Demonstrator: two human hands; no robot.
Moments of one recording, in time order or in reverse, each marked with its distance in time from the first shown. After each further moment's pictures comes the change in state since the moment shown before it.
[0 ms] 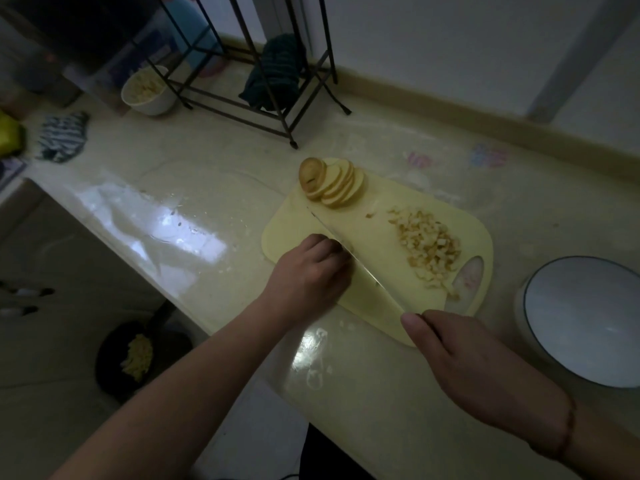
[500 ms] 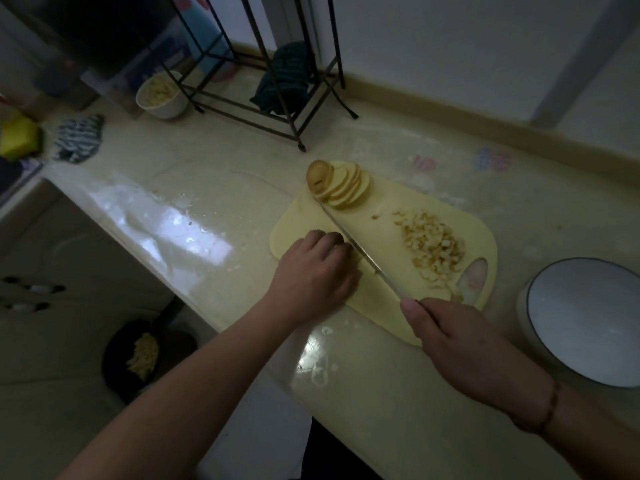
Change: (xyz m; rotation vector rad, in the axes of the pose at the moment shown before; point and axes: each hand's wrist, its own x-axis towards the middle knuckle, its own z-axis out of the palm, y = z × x) left_hand 0.000 0.003 -0.008 0.133 -0.086 -0.079; right_hand 0.013 -0.001 0.004 0.027 0.036 0.029
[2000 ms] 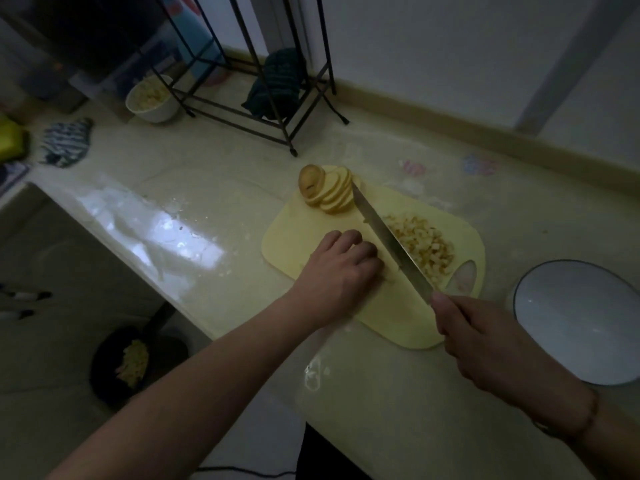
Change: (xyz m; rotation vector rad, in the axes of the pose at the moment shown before) left_hand 0.029 0.025 0.010 0.083 -0.059 0.238; right_hand -0.008 0.011 -0.023 0.113 0.037 0.104
